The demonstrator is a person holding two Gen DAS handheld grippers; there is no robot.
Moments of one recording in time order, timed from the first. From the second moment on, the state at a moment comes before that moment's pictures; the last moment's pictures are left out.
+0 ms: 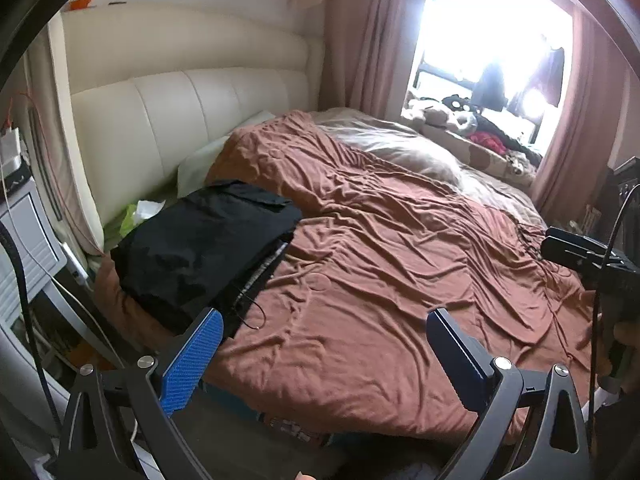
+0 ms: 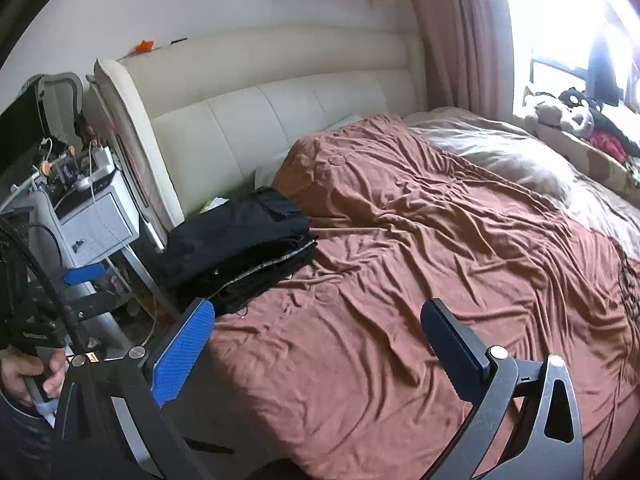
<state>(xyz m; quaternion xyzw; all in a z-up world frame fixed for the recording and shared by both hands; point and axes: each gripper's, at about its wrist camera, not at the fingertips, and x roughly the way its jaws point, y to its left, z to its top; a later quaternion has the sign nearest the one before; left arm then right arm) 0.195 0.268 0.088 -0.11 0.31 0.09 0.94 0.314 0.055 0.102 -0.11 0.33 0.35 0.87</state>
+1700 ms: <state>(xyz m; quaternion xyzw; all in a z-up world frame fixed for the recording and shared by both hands) 0.008 0.096 0.083 -0.04 0.20 0.00 0.98 0.024 -0.131 0.094 -0.08 0.24 0.22 0.94</state>
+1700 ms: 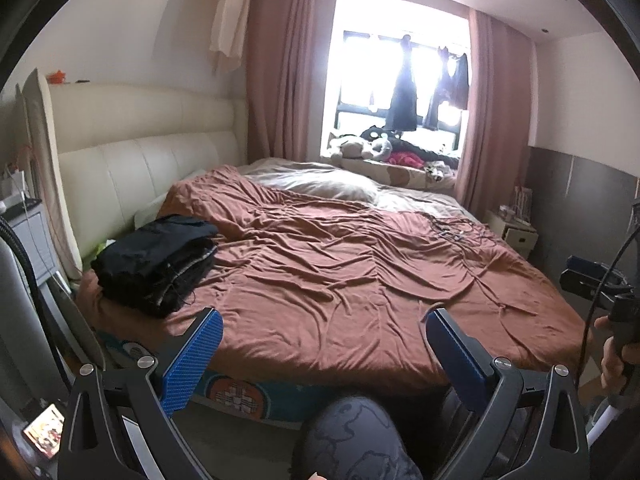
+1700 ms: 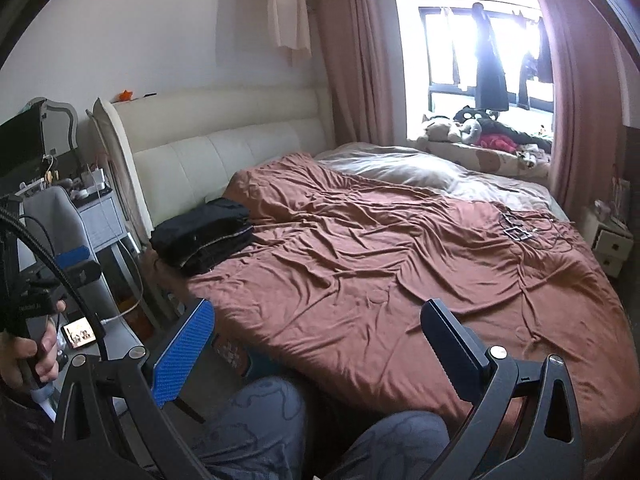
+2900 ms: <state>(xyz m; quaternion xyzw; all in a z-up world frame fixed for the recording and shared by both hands) 0.000 0.063 0.029 -0.05 0.20 0.00 0.98 0.008 -0.144 0.040 -0.06 0.24 0.16 0.95</state>
